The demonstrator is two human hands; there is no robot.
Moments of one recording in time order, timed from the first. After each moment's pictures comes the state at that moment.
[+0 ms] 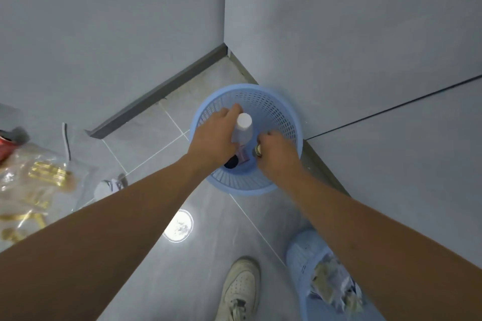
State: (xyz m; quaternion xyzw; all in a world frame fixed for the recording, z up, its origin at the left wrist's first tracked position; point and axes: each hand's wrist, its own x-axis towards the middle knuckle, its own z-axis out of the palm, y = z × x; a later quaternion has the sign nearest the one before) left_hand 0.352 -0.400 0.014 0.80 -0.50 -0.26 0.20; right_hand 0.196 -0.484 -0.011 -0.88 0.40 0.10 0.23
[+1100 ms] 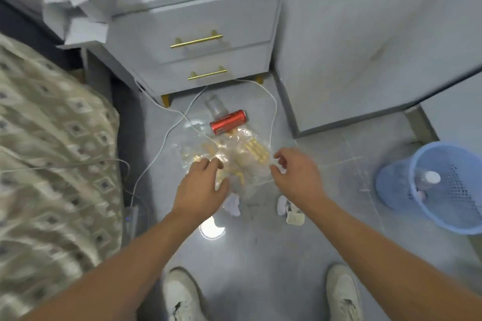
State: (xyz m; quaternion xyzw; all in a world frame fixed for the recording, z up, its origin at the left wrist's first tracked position) left_hand 0.591 0.149 0.136 0.93 -0.22 -0.22 0.18; right_hand 0.506 -0.071 0.126 -0.91 0.27 0.05 0.32
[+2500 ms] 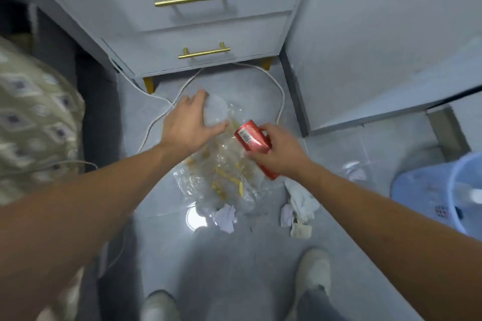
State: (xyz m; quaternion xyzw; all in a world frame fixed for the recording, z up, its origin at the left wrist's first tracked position) left_hand 0.743 0.099 0.046 0.94 -0.22 -0.16 0.19; right_hand 0.604 -0.096 0.014 -0.90 0.20 0.16 0.35
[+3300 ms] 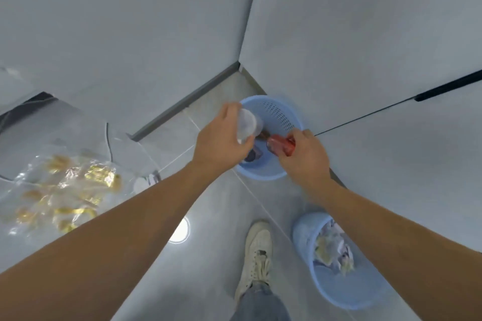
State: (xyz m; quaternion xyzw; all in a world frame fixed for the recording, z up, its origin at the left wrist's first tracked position) left_hand 0.383 -0.331 0.151 0.81 -0.45 -0.26 0.28; right_hand 0.193 -0.435 0.123 -0.82 0.53 0.01 0.20
